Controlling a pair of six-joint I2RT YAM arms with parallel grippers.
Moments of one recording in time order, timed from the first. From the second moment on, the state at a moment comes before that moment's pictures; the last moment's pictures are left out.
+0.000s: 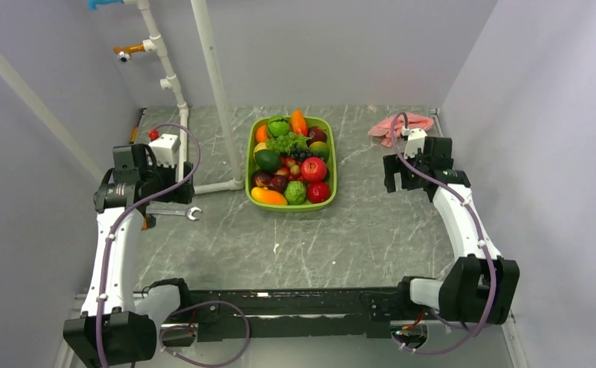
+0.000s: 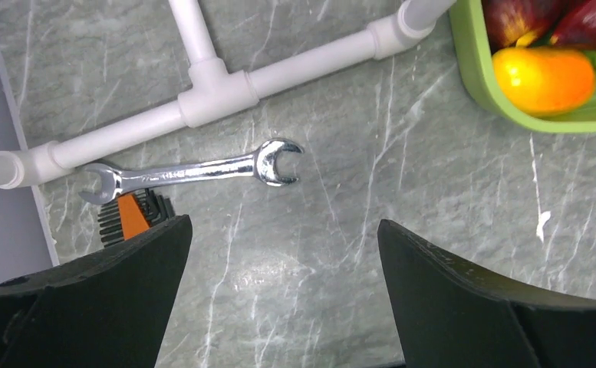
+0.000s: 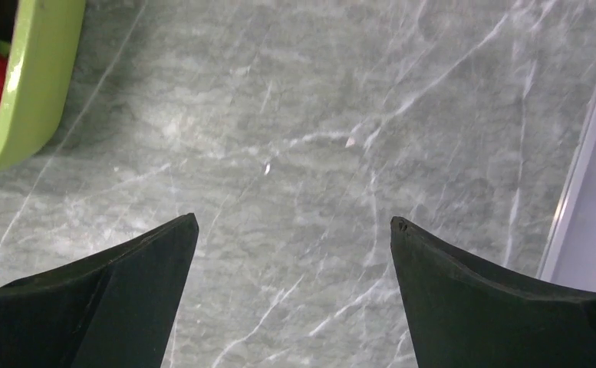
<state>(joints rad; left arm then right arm) 0.14 1.02 1.06 -0.85 0.23 0.22 -0.08 1.22 0.96 -0.53 -0.19 -0.22</state>
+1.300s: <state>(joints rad) 0.14 0.77 0.99 -0.53 0.35 0.14 -0.17 2.45 2.07 -0.54 -0.20 -0.27</state>
